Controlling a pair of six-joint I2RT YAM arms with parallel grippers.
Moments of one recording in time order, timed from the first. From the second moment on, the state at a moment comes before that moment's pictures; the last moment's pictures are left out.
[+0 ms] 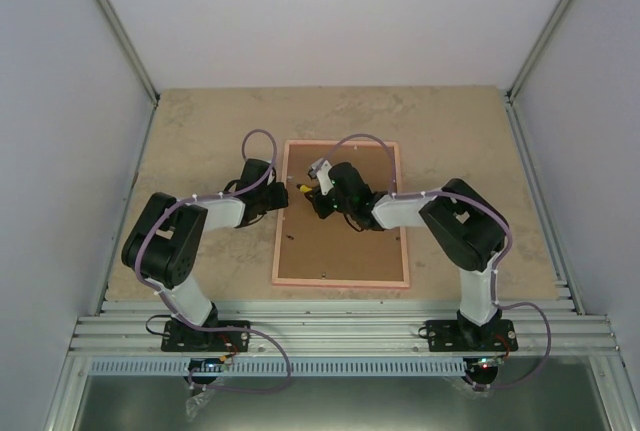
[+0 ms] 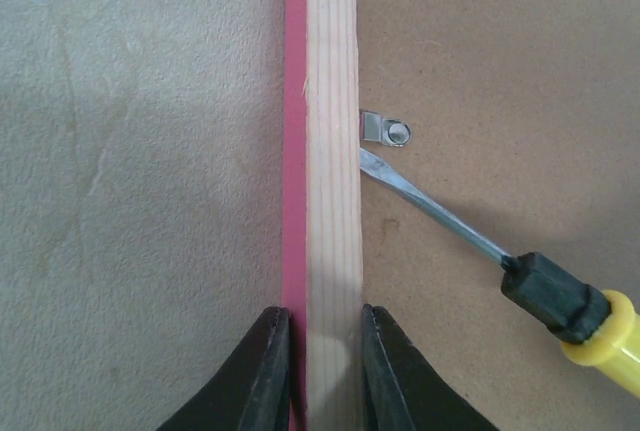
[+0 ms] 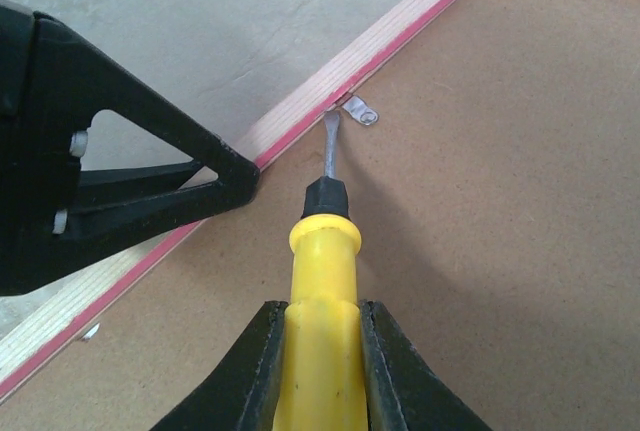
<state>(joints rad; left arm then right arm) -0.37 1.69 0.72 0.14 0.11 -0.50 0.79 1.95 1.02 0.33 -0.09 0.13</state>
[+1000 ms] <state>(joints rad) -0.37 1.71 0.72 0.17 0.14 -0.49 0.74 2.01 1.05 0.40 -0.08 0.22</state>
